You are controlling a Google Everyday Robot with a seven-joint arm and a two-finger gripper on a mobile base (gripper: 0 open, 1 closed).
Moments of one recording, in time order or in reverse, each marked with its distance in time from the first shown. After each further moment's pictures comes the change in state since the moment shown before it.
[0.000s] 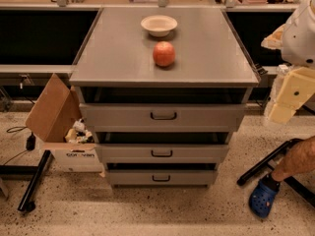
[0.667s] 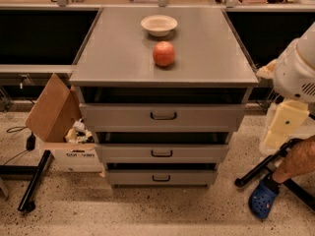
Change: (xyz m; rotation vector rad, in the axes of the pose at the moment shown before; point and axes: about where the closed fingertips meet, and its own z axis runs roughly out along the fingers) arm 0.024 0.018 0.056 -0.067 0.007 0.016
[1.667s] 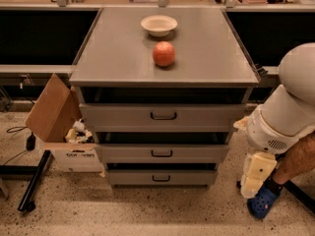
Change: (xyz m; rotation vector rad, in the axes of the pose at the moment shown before) arm 0.023 0.053 0.125 -0.191 -0.016 -0.023
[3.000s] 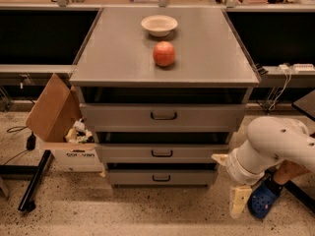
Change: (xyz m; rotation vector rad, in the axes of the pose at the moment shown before) arm 0.041 -0.019 0.180 -0.043 -0.046 -0.287
